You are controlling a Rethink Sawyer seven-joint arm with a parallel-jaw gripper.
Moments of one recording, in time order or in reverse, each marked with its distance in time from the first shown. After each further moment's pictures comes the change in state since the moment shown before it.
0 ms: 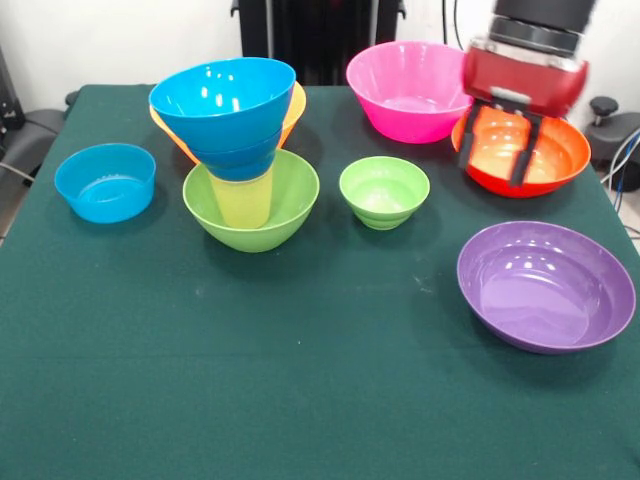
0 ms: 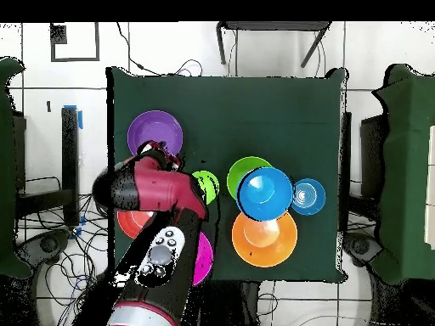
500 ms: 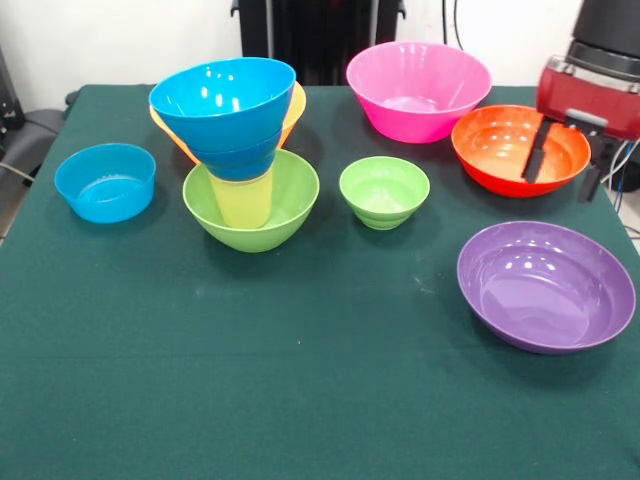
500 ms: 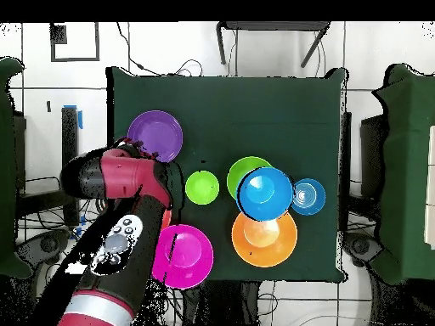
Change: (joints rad) arm 0.128 0.107 -0.072 -0.144 0.099 0.176 0.002
